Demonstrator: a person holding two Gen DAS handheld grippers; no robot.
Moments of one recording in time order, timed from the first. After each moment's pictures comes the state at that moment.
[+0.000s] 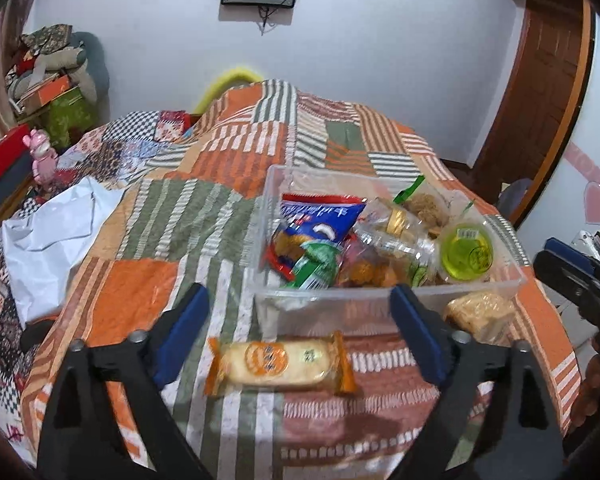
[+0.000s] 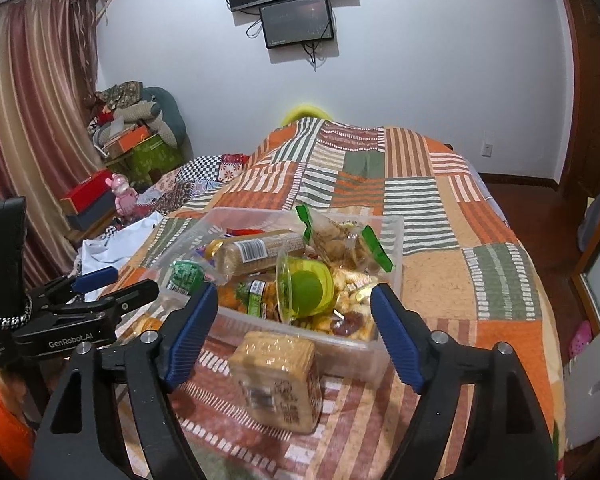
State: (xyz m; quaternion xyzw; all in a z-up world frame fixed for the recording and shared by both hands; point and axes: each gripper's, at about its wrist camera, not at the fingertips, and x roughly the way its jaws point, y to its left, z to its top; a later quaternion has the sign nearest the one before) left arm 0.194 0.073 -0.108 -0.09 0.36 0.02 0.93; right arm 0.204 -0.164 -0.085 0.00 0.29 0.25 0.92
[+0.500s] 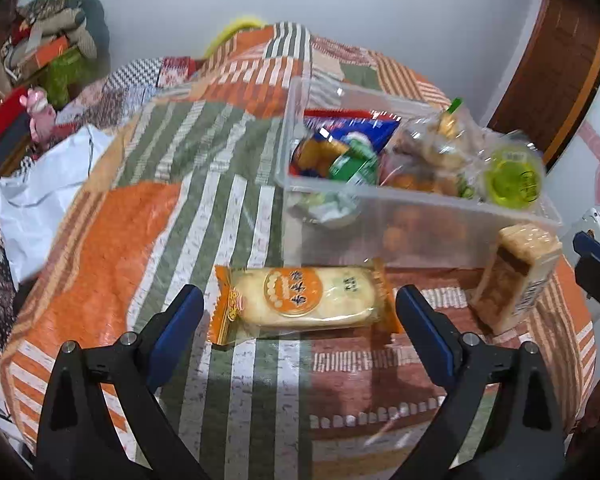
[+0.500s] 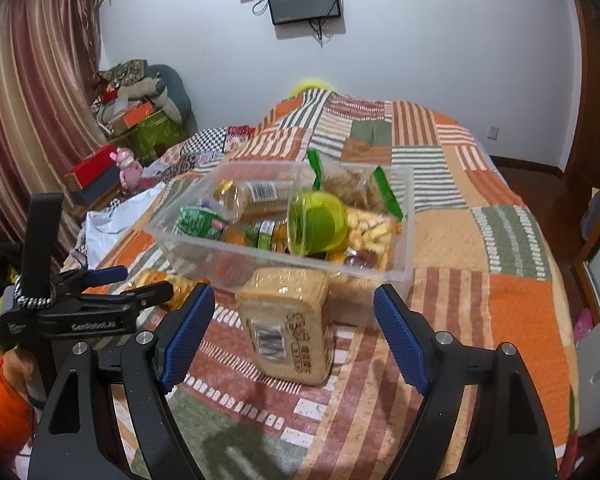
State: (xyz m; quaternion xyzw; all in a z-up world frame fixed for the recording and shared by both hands) left arm 0.198 0.086 -0.166 -0.10 0.44 0.02 0.89; right arm 0.194 -0.159 -0.114 -0.02 0.33 0.26 0.91
